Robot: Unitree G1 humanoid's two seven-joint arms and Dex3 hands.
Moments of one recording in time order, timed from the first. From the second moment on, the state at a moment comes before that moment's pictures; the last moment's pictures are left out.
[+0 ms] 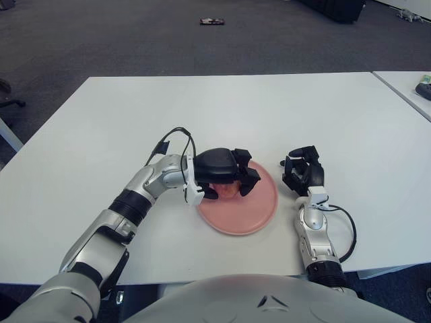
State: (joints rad) left arm -0.44 0.36 -0.45 0.37 0.68 -1.00 -0.27; right arm 0.04 0.08 -0.06 0.34 -0.13 -0.45 -0.29
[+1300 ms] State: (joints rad) left arm -0.42 0.37 -0.48 0.40 0.56 -0.93 -0.31; right arm 0.04 0.07 -0.06 0.33 -0.14 -0.43 -0.29
